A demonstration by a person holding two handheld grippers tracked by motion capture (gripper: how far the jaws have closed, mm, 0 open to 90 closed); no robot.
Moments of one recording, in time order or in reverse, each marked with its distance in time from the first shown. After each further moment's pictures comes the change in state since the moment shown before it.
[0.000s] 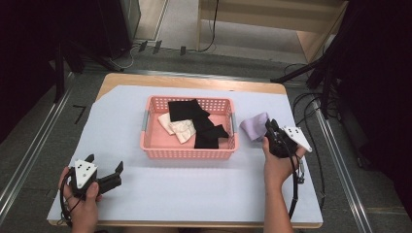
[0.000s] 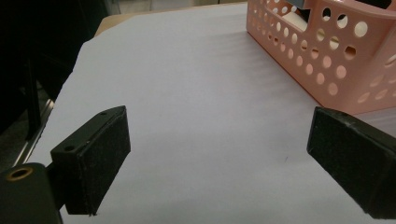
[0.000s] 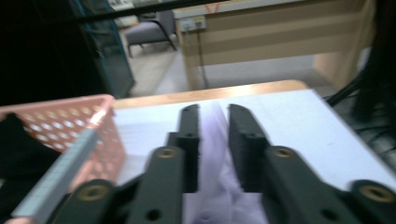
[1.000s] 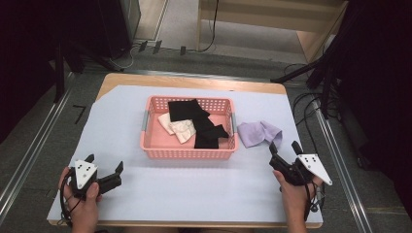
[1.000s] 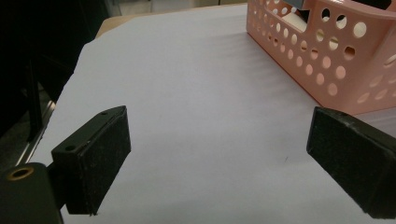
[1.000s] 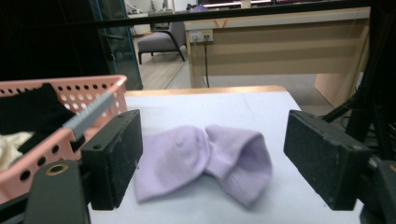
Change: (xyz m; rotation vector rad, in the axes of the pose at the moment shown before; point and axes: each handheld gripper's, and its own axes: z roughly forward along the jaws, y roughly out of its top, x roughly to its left) left arm -0.001 0.000 0.000 -0.012 0.007 -0.003; right arm -0.029 -0.020 -0.074 -0.069 0.052 -0.086
